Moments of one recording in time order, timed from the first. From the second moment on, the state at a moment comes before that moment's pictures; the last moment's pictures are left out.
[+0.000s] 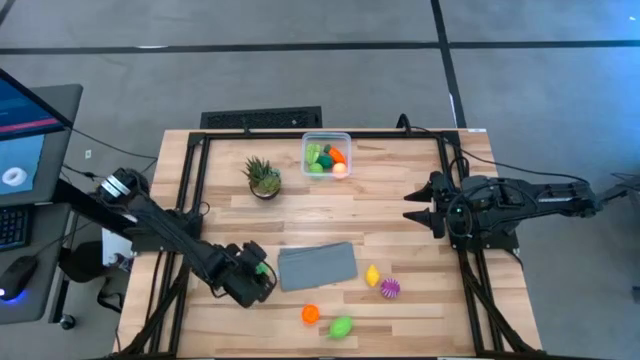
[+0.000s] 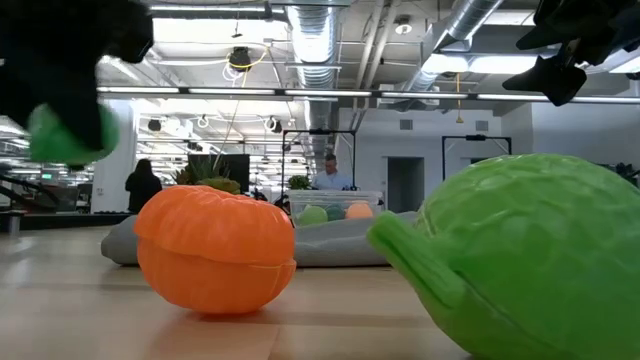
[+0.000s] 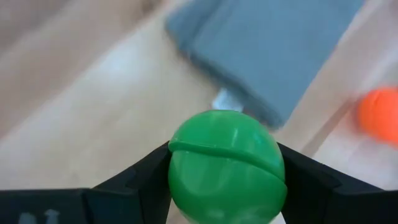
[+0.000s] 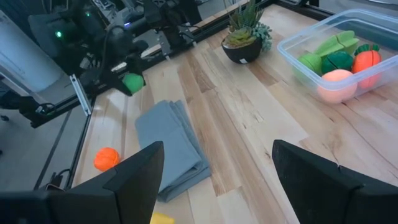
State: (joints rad) left arm -0.64 1.51 0.94 -0.69 -0.34 -1.46; right arm 0.08 0.40 0.48 -0.48 0.11 0.44
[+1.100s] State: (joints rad) left arm -0.14 1.44 0.94 -0.34 -0.51 -0.76; right arm 0.08 0.40 0.48 -0.48 0.11 0.44
